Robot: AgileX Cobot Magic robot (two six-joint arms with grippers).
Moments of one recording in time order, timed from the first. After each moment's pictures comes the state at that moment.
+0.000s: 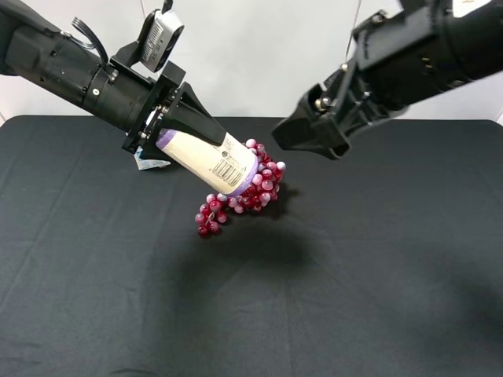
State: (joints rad) left arm -0.27 1.74 -1.08 -1.07 0.93 0.71; right arm 0.70 1.22 -0.99 0.19 0.58 -0.39
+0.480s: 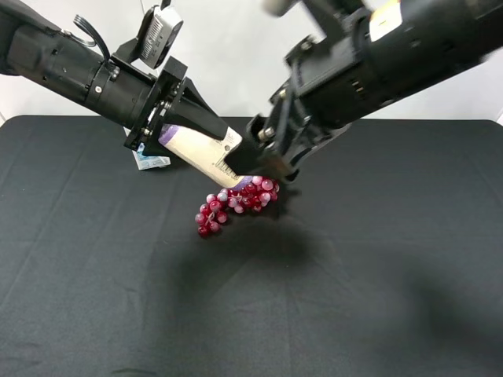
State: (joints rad) left arm -0.27 1.74 -1.08 -1.11 0.91 0.72; right arm 0.81 1.34 -1.04 0.24 0.54 -0.50
